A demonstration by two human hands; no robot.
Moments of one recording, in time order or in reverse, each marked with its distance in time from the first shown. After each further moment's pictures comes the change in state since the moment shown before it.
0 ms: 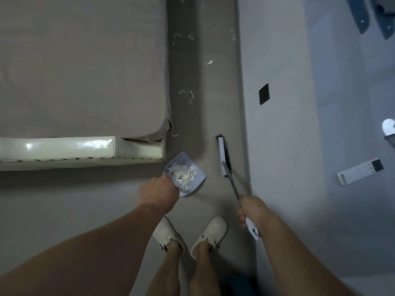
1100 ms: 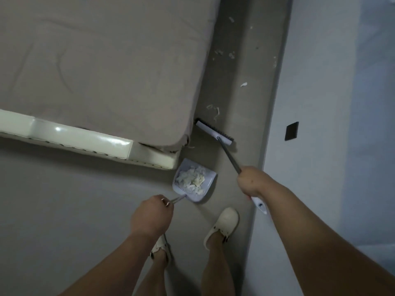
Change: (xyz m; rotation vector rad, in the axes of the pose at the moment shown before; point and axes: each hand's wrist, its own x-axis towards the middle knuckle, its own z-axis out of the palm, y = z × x) left_hand -0.020 0.007 -0.016 -0.474 0.023 -0.368; right_hand 0.017 -0.195 -0.009 -1.278 -0.119 -0.478
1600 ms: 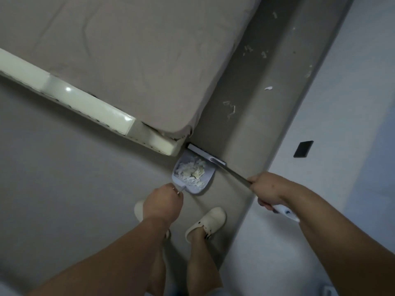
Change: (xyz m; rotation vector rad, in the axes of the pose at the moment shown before) left_hand -0.013 0.088 0.055 -0.078 0.059 -0.151; right_hand 0.020 0.070 -0.055 -0.052 -0.103 -0.062
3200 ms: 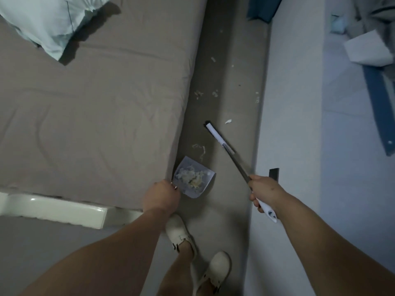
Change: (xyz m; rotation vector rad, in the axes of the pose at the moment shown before) left_hand 0.139 0.190 -0.132 0.161 0.058 0.205; right_hand 0.013 0.017 -0.153 1.111 0.280 0.139
